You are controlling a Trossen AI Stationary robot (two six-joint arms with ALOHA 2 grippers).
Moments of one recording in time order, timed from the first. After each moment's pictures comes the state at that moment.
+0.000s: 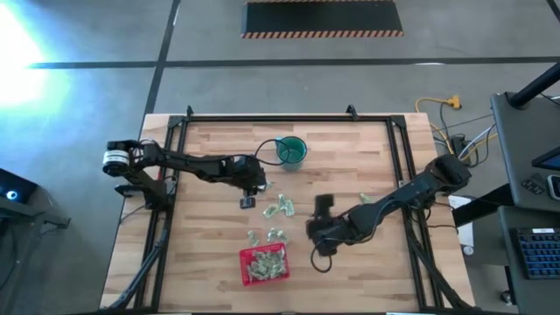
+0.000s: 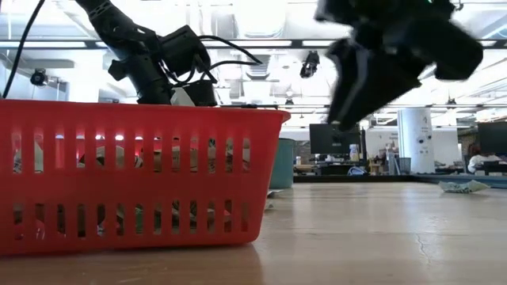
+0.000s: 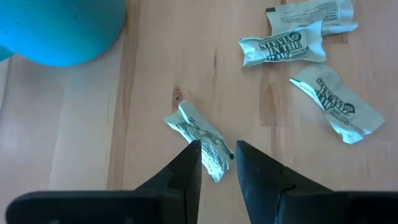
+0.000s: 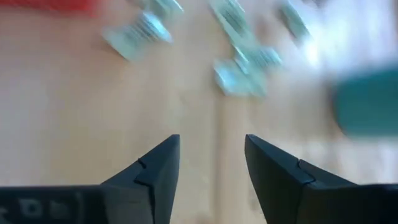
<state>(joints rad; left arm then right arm) 0.16 1.54 0.78 -0.17 0.00 0.14 0.44 1.72 1.13 -0.61 0.50 0.25</state>
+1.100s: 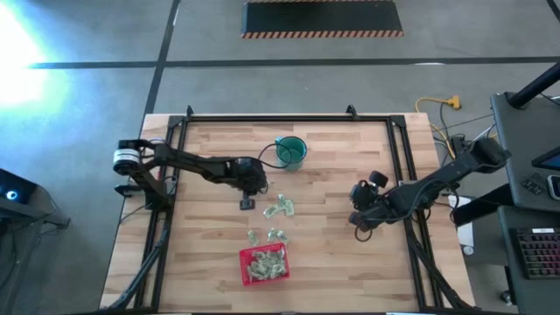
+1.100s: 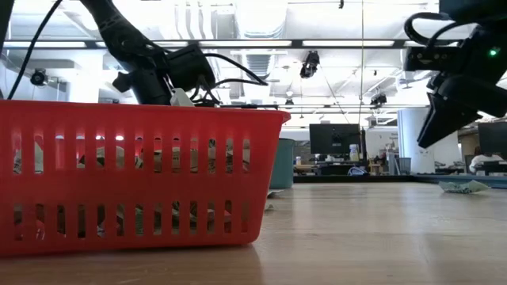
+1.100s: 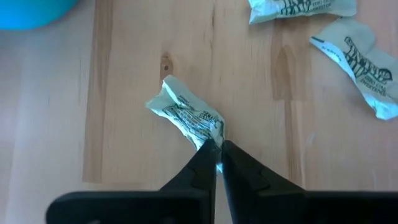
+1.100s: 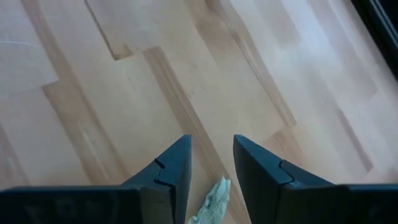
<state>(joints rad) 0.17 1.63 0.79 -0.18 0.01 0.16 0.44 1.23 0.64 -0.83 0.63 0.85</state>
